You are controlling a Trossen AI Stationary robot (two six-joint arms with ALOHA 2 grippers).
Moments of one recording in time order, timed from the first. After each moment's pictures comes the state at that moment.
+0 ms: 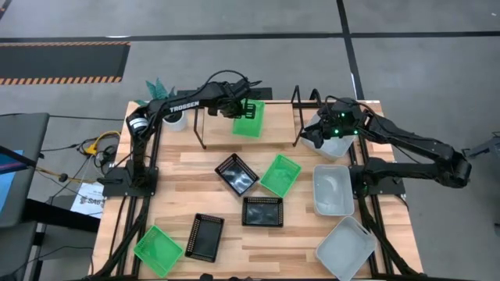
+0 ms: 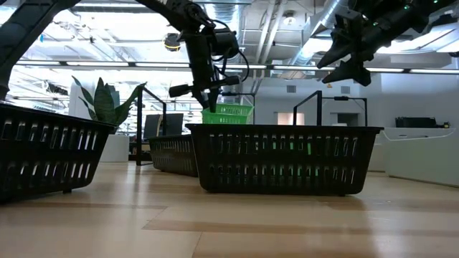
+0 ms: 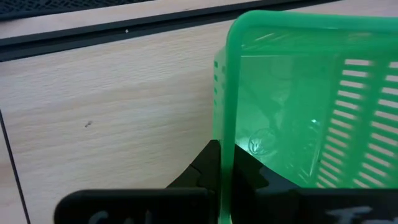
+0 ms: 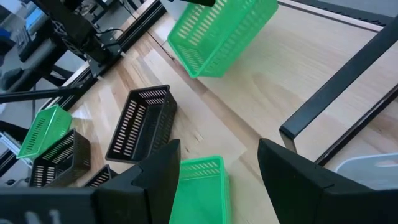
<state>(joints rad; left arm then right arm) 0.51 1.98 1.75 -0.95 -0.17 -0.85 -0.58 0.89 0.73 -0.41 -0.29 0.42</state>
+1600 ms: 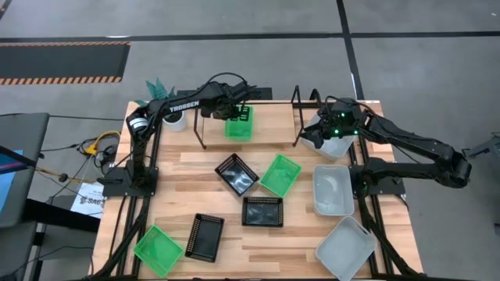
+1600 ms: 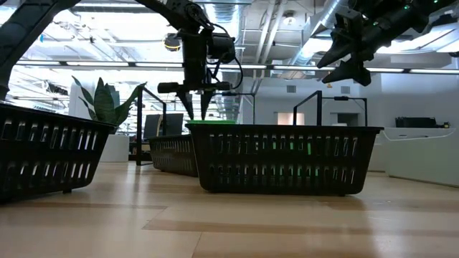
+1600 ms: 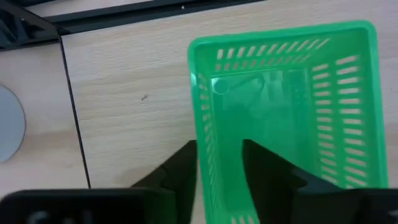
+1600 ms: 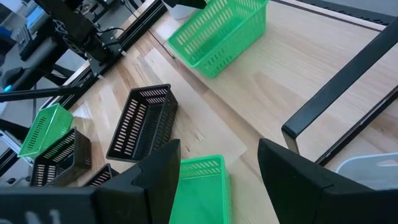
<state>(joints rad) 0.51 1.98 1.75 -1.10 -0.23 -0.89 -0.58 0.89 0.73 -0.42 -0.29 0.42</state>
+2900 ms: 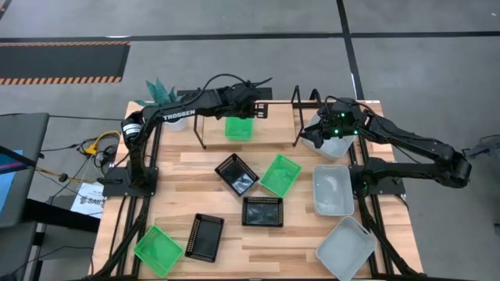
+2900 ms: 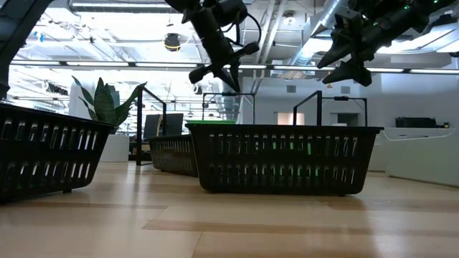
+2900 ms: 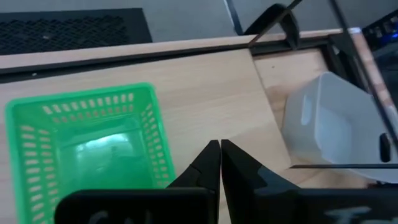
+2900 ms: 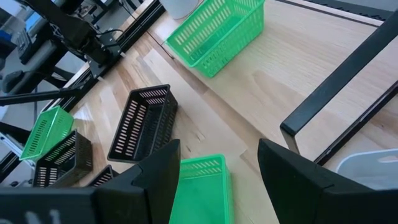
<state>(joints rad) 0.39 1.90 1.75 -0.72 -0.24 -0.90 -0.58 0.89 0.73 -0.42 -0.28 0.44</state>
